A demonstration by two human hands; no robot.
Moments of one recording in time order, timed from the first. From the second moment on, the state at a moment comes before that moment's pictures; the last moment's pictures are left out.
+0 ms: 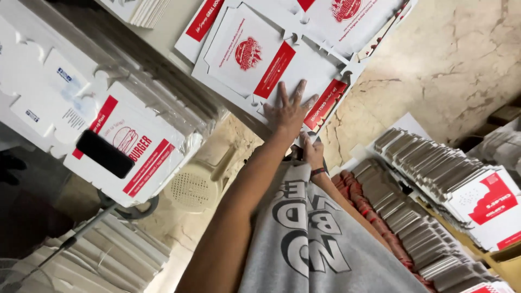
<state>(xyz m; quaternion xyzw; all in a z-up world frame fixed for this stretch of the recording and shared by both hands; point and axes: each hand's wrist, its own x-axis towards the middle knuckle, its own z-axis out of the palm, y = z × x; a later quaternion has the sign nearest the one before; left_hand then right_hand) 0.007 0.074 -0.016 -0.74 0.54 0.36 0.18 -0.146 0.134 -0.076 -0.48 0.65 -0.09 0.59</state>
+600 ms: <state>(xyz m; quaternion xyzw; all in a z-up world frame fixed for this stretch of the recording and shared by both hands) 0.048 0.166 -0.010 -0.89 0.05 0.33 -0.31 -0.201 -0.265 -0.104 -0.78 0.55 -0.15 0.26</state>
